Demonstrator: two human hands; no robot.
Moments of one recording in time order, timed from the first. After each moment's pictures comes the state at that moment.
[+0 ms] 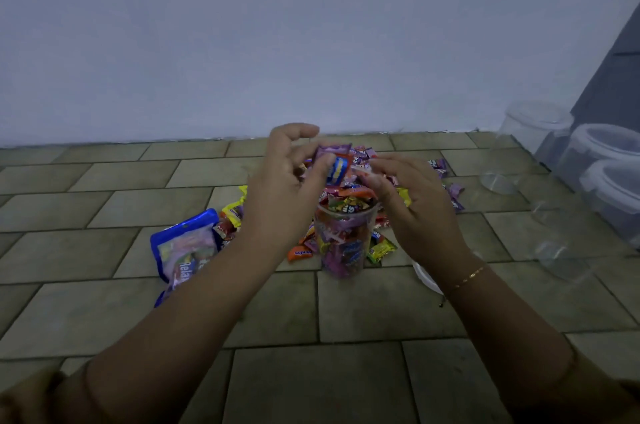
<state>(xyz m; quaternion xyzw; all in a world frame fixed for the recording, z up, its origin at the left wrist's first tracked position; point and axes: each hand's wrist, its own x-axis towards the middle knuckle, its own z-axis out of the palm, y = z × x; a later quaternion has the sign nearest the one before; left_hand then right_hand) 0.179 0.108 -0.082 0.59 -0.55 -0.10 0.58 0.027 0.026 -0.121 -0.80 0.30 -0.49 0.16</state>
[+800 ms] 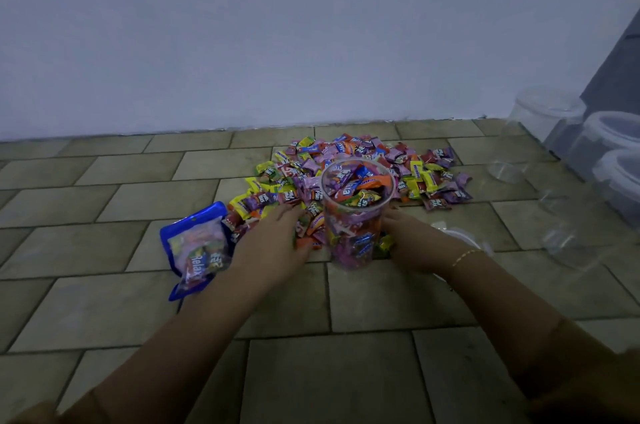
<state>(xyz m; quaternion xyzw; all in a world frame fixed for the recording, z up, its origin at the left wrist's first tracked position) 0.228 0.121 -0.166 0.78 -0.60 -0.10 0.12 0.023 0.002 -0.170 -0.91 0.36 0.03 0.21</state>
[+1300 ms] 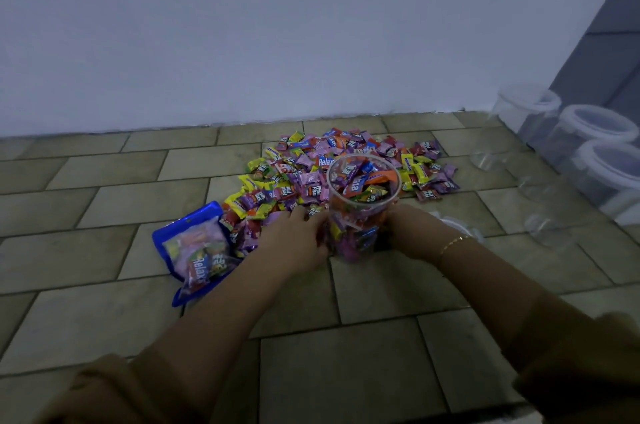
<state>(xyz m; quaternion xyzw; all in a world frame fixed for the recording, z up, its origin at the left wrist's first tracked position) 0.226 0.092 -0.178 0.73 -0.68 -0.09 -0.05 0.035 0.000 -0.174 -0.89 0.41 0.04 0.18</state>
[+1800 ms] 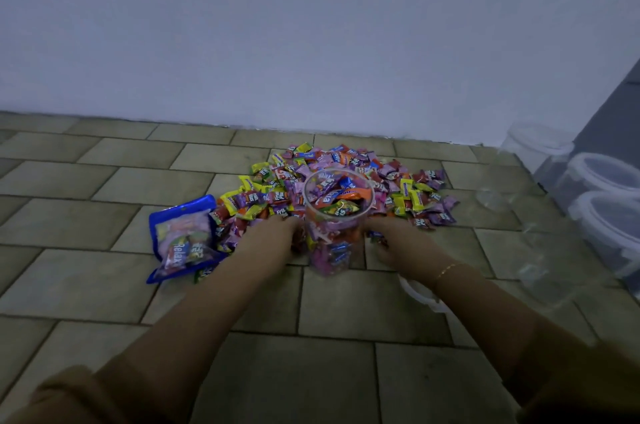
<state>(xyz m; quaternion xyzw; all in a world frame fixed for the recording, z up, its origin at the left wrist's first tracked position) 0.212 0.094 -0.178 0.80 -0.58 -0.10 0.04 0.005 -0.018 -0.169 -0.92 0.35 -0.03 0.16</state>
